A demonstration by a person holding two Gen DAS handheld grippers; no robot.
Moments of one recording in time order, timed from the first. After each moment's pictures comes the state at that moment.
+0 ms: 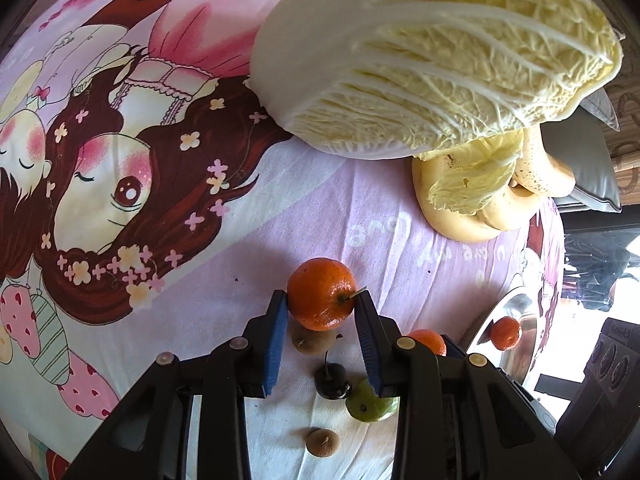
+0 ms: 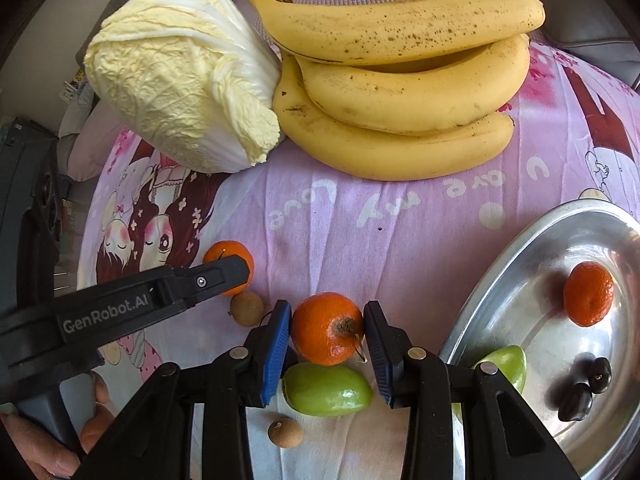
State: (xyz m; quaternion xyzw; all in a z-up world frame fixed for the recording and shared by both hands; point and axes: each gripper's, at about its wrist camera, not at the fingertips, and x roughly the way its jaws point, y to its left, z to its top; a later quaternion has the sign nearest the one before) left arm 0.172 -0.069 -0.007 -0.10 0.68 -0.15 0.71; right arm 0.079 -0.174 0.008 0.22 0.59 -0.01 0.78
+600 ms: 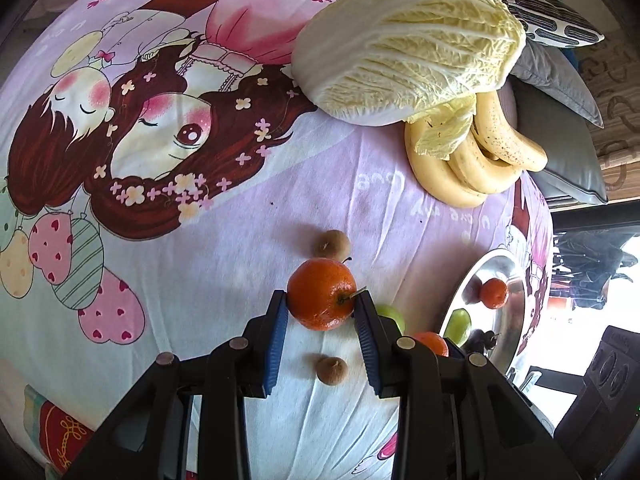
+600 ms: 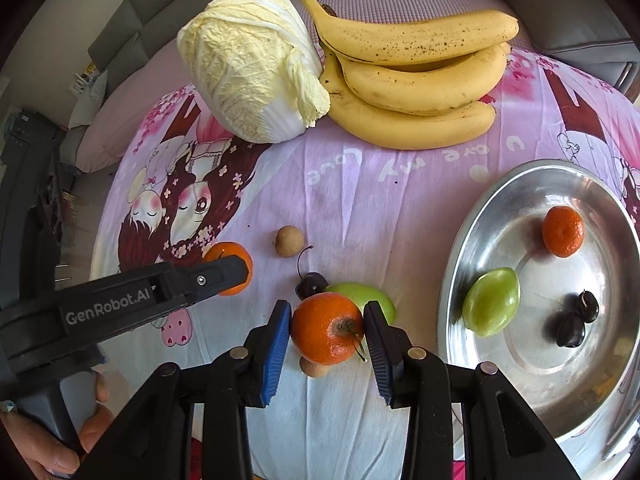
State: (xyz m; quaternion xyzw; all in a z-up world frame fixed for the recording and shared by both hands) left arm 0.112 -0.021 0.020 -0.11 0.68 -0.14 0.71; right arm 0.030 -0.144 0.042 0.21 0.58 -0.01 0.79
